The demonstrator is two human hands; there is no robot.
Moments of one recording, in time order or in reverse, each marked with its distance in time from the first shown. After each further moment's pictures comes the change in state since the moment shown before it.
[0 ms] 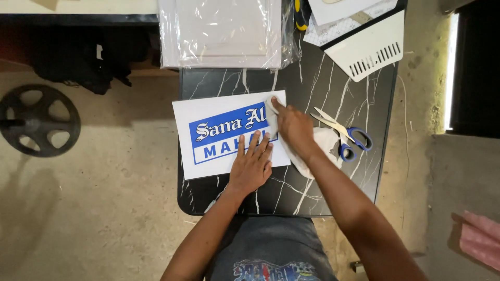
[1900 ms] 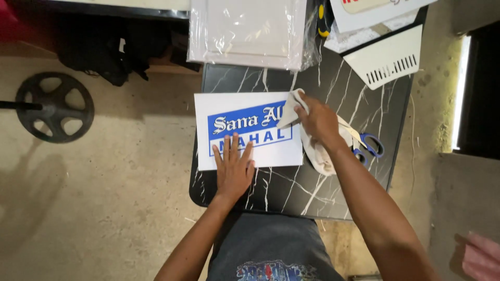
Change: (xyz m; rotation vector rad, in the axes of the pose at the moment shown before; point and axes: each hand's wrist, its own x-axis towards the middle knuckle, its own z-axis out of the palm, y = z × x) left_hand -0.052 -0.026 -0.024 -0.069 -0.079 -0.372; right_hand 0.017 -0.011 -0.040 0.001 -0.085 0.115
